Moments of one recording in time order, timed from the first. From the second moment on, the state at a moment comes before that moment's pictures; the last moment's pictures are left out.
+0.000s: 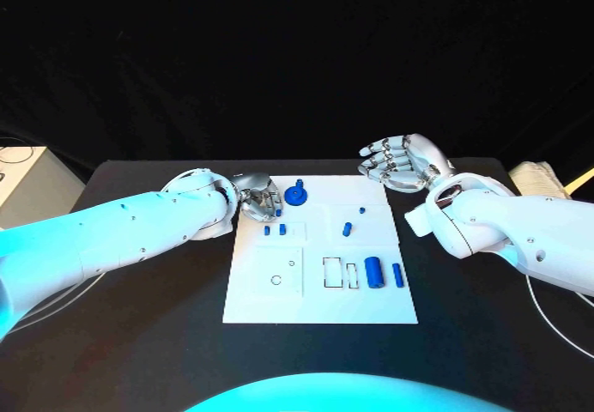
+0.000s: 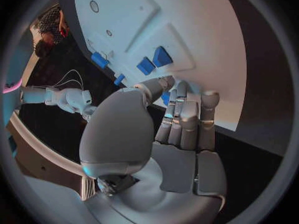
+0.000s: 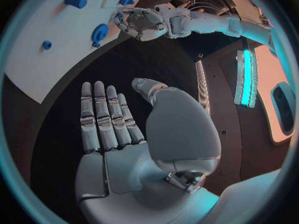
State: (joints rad) left arm 1.20 -0.61 -0.10 1.14 -1.27 -0.09 -0.01; left_hand 1.35 -0.22 0.64 -0.05 0.24 0.87 0.16 0.25 0.30 1.05 0.10 0.37 0.12 1.28 0.03 1.40 0.86 0.15 1.01 0.13 1.23 0.97; right arm 1.27 -0.85 -0.15 1.55 -0.70 -0.63 0.17; right_hand 1.27 -0.21 0.51 0.13 0.32 0.77 0.20 0.26 0.29 0.96 0.19 0.27 0.06 1.02 0.14 0.12 0.38 0.18 0.93 0.25 0.07 0.26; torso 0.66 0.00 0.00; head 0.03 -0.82
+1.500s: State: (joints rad) left arm 1.20 -0.93 -0.03 1.45 -0.26 -0.16 0.41; left_hand 1.35 -0.20 0.59 -0.05 0.24 0.89 0.19 0.24 0.30 0.97 0.13 0.38 0.13 1.00 0.06 1.11 0.43 0.17 0.81 0.16 1.04 0.76; right arm 1.24 -0.74 -0.15 1.34 -1.58 -0.33 -0.15; right_hand 1.31 -0.24 0.56 0.00 0.18 0.99 0.16 0.21 0.27 1.14 0.10 0.07 0.07 1.47 0.01 1.13 1.09 0.12 1.33 0.09 1.02 1.03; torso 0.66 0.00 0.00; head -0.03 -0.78
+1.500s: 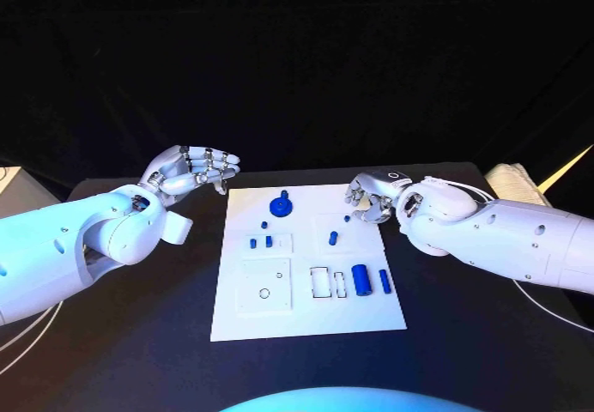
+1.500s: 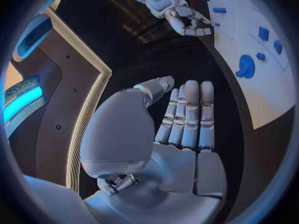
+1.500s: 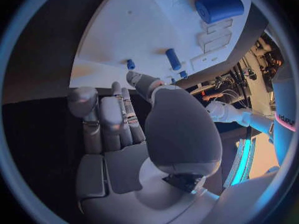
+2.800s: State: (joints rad) left arm 1.20 -0.94 -0.03 1.48 -0.16 -0.17 0.48; left_hand 1.34 -0.20 0.59 -0.04 0.24 0.89 0.19 0.24 0.30 0.97 0.13 0.39 0.13 1.00 0.06 1.11 0.42 0.17 0.81 0.16 1.03 0.76; right arm 1.20 -0.67 -0.15 1.30 -1.62 -0.29 -0.19; right_hand 1.33 -0.21 0.62 0.00 0.15 1.05 0.14 0.24 0.31 1.20 0.08 0.09 0.08 1.47 0.01 1.26 1.18 0.11 1.39 0.09 1.20 1.21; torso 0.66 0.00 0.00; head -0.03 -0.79
